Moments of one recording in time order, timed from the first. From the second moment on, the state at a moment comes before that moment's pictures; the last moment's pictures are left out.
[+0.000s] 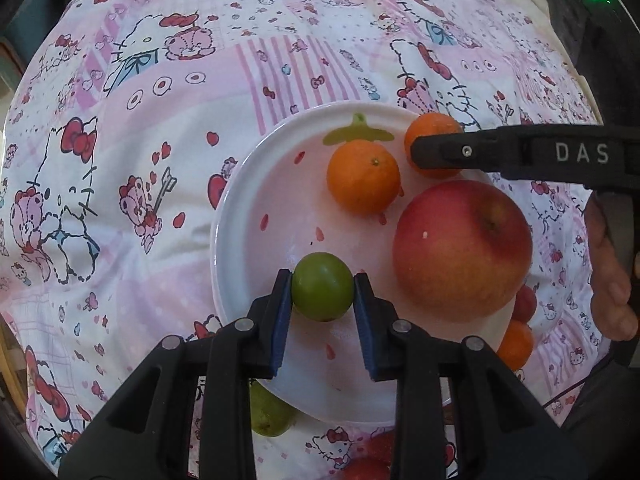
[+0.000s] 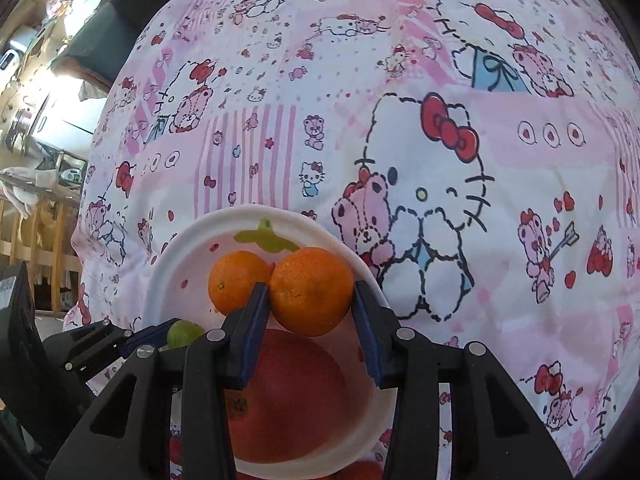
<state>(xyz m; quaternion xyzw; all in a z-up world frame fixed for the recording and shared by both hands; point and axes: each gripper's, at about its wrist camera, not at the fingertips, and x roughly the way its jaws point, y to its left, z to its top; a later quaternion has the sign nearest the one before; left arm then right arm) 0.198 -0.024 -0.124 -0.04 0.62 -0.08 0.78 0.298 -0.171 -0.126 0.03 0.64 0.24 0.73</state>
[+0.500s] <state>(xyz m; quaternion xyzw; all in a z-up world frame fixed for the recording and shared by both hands) 0.196 -0.036 -0.124 -0.02 0.62 -0.09 0.78 0.294 -0.163 -0.130 0.01 0.64 0.26 0.73</state>
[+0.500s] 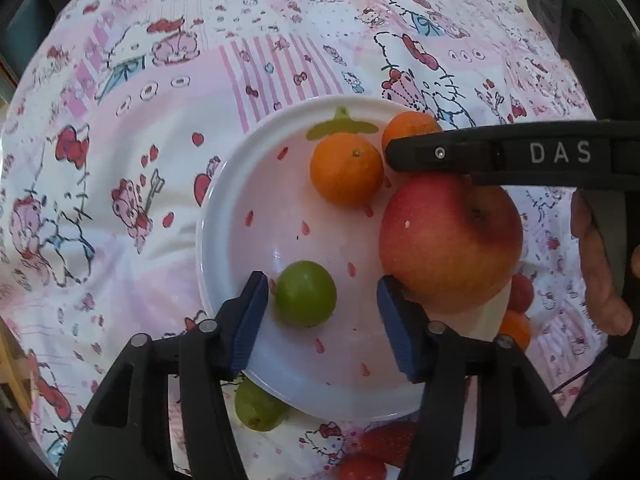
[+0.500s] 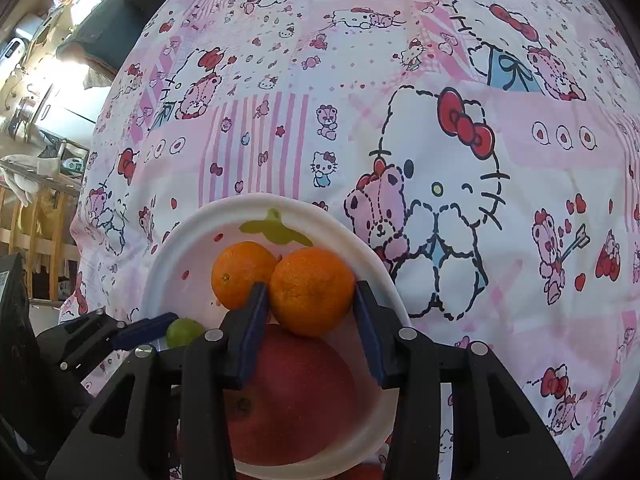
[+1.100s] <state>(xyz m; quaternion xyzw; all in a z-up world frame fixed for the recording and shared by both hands) 0.189 -0.023 -0.098 -0.03 0.58 -0.08 0.81 0.287 -0.177 -0.098 0.03 0.60 0.25 0.76</state>
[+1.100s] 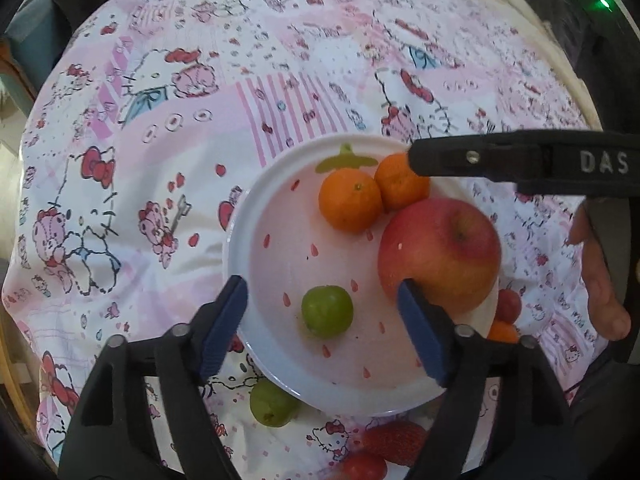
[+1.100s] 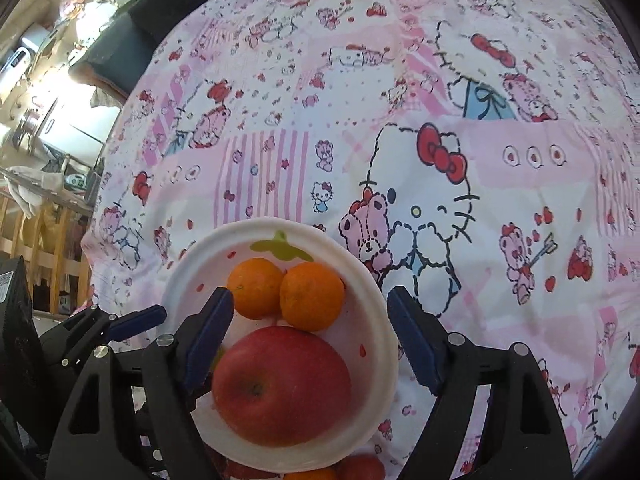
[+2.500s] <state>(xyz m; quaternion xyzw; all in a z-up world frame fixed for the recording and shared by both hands) 0.062 0.033 -0.066 -0.10 0.56 0.00 0.82 0.106 -0.243 -0.047 0.11 0.57 0.21 0.79</state>
